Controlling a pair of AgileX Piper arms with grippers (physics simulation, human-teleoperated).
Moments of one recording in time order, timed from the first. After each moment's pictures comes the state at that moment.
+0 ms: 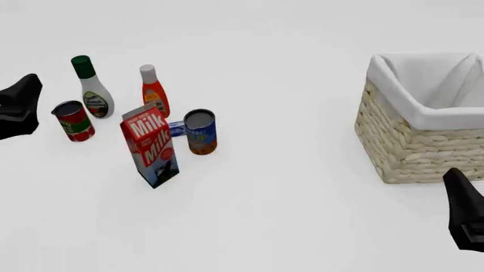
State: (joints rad) left arm 0.04 0.71 -0.36 -0.32 0.08; right arm 0.00 0.01 0.00 -0.01 0.01
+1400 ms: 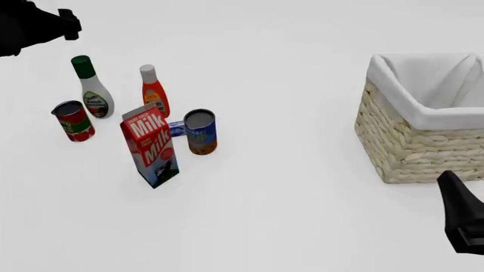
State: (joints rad) left arm 0.17 1.79 -1.42 -0.05 0.05; right arm 0.03 0.01 0.00 0.01 0.01
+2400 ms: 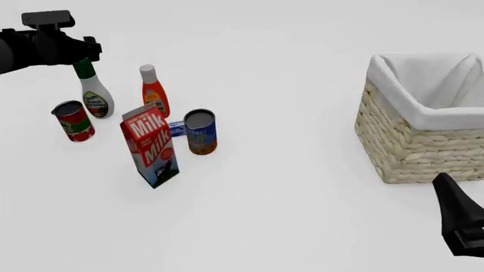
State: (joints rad) left arm 0.17 2.09 -1.69 0.12 -0.02; right arm 0.06 0.01 0.00 0.02 0.01
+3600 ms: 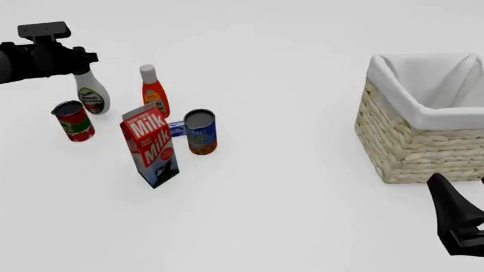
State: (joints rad) left arm 0.20 2.09 -1.61 0.03 -0.04; right arm 0.08 0.05 0.00 0.00 0.01
